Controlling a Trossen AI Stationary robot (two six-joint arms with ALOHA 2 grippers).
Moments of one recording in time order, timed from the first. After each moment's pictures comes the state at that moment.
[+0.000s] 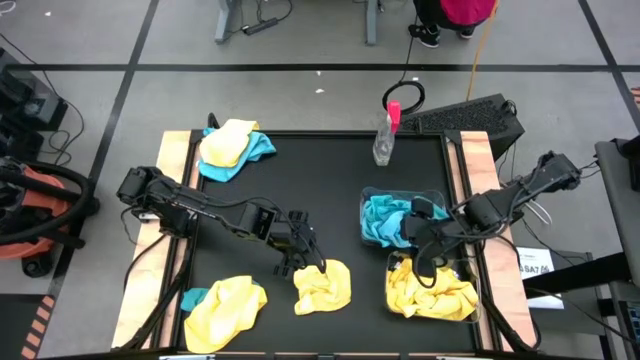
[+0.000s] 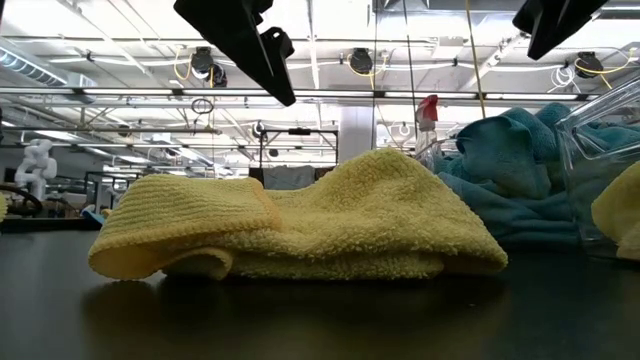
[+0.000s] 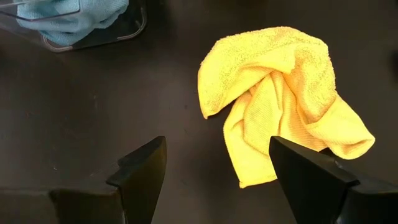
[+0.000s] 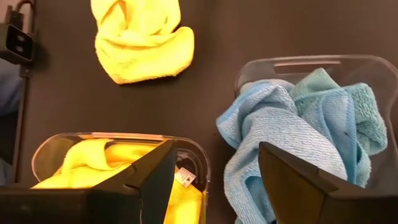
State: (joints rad) left arm -0.25 1.65 1.30 -0.64 -0.03 0.00; right arm 0.49 1.14 1.09 -0.99 0.26 0.54
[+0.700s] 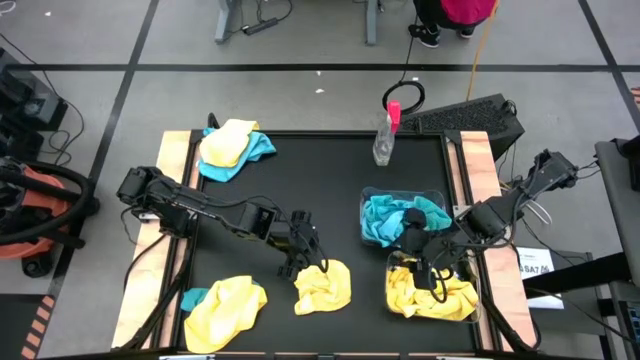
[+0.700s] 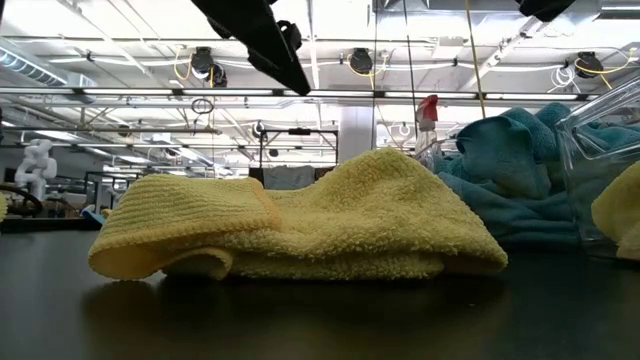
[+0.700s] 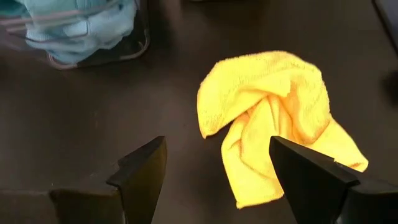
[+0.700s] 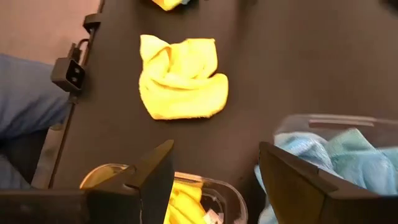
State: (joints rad) left arm -0.25 1.65 1.30 -0.58 -0.03 -0.02; right arm 0.58 1.15 1.09 -0.80 0.32 0.47
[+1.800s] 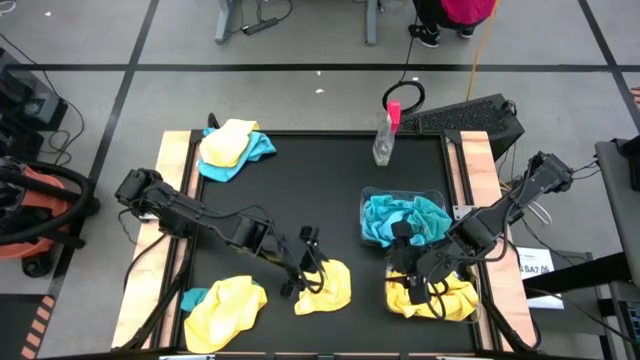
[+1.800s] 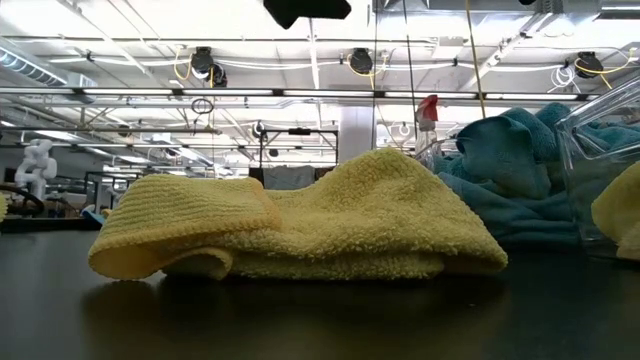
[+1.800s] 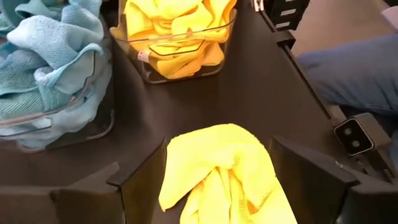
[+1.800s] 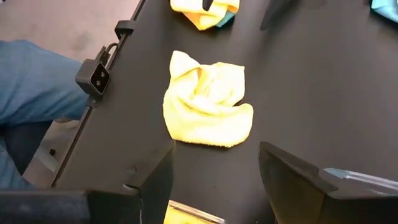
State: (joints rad) left arm -0.35 1.65 1.30 -0.33 -0.03 -0.02; right arm 0.62 1.25 1.09 -0.62 0.32 0.31
